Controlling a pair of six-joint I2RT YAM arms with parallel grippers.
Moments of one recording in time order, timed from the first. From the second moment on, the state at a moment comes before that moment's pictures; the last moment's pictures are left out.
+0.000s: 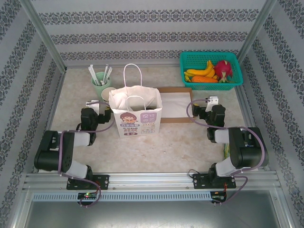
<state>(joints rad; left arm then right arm) -0.03 1.51 0.36 0.71 -0.08 0.03 -0.02 1.51 0.37 0.77 -0.05 0.03</state>
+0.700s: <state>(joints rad) -0.03 1.56 0.38 0.74 -0.24 -0.03 0.00 1.51 0.37 0.77 -0.01 0.03</state>
